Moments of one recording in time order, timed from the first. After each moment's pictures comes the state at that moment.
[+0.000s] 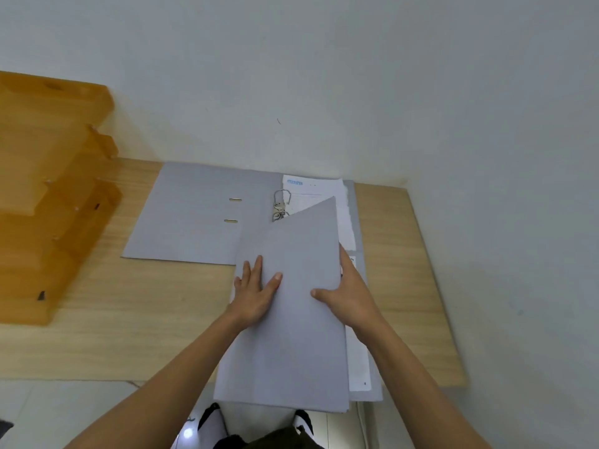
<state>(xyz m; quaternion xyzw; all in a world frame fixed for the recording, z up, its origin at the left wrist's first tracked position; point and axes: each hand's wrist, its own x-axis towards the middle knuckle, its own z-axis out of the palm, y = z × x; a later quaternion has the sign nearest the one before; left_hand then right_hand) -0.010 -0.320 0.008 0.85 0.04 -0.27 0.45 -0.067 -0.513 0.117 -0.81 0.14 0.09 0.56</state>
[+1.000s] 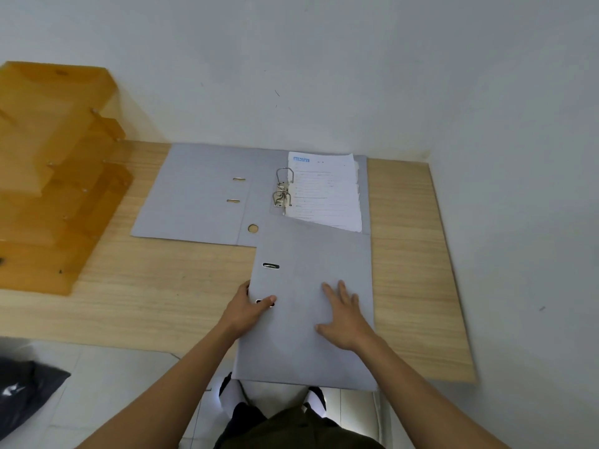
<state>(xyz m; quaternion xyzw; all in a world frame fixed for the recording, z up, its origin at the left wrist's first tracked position) -0.064 -0.337 -0.008 0.79 0.20 -0.26 0.51 -0.094 -0.572 -0.022 -0.88 0.08 0.34 0.31</state>
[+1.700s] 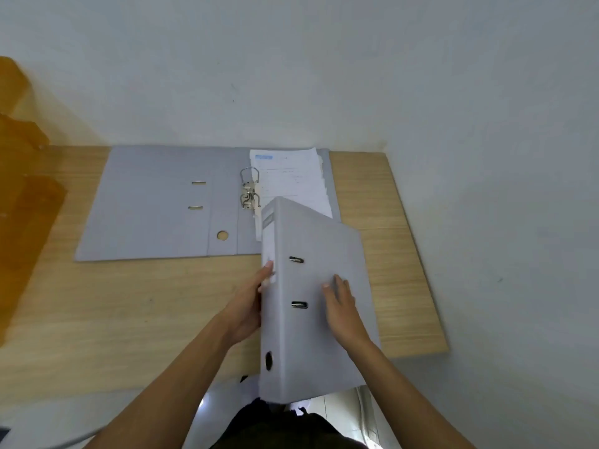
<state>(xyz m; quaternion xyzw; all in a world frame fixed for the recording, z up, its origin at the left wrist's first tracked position) -0.026 -0.365 0.013 0.49 0.16 -0.46 0.73 -0.100 -0.552 0.028 -0.78 0.34 0.19 0.49</state>
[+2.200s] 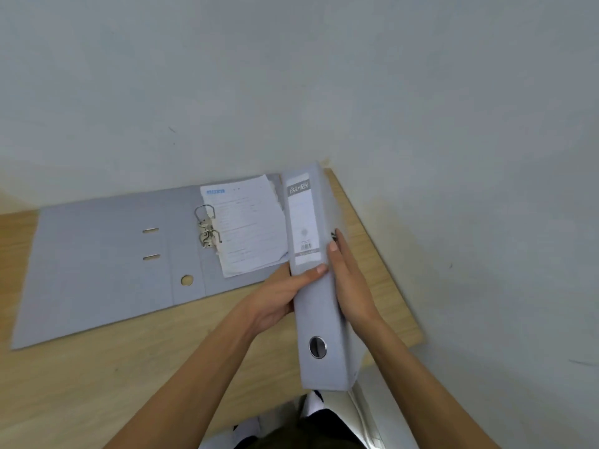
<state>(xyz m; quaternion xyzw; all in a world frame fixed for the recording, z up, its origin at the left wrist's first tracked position) 0.002 -0.453 0.108 0.52 -0.09 -0.49 0.69 -0.072 -0.574 0.128 -0.74 0.29 -0.07 0.60</state>
